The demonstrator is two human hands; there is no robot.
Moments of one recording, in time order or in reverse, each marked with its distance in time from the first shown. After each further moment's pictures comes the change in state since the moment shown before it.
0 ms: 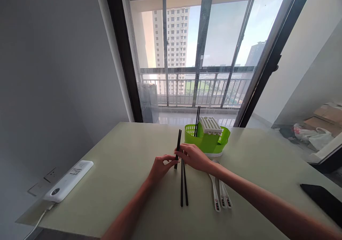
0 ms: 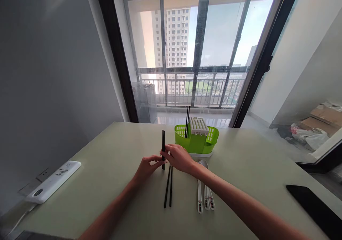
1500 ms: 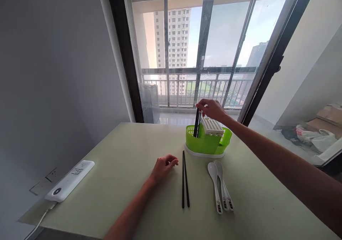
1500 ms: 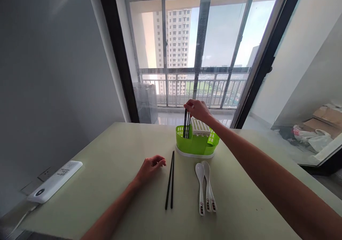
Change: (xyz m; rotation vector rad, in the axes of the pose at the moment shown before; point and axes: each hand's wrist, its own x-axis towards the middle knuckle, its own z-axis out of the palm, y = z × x) left_hand 0.001 -0.005 -0.001 0.028 -0.075 -0.060; right_hand 0.087 0.059 -0.149 -0.167 0.407 0.134
